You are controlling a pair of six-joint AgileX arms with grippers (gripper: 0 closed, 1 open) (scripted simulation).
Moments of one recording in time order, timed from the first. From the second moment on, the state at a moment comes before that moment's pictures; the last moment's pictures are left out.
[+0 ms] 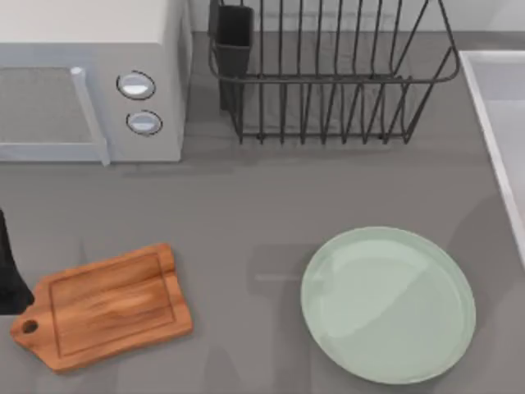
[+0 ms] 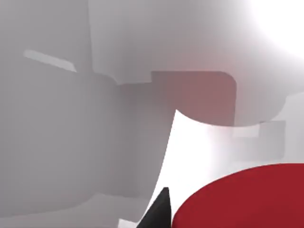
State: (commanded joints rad) left arm 0.00 0.00 0.00 0.00 0.00 0.00; right arm -0.34 2.25 1.51 -0.79 -0.01 -0.32
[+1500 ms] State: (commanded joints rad) left arm 0.00 0.00 0.00 0.00 0.00 0.00; right arm 0.37 1.87 1.49 -1.14 0.00 0.39
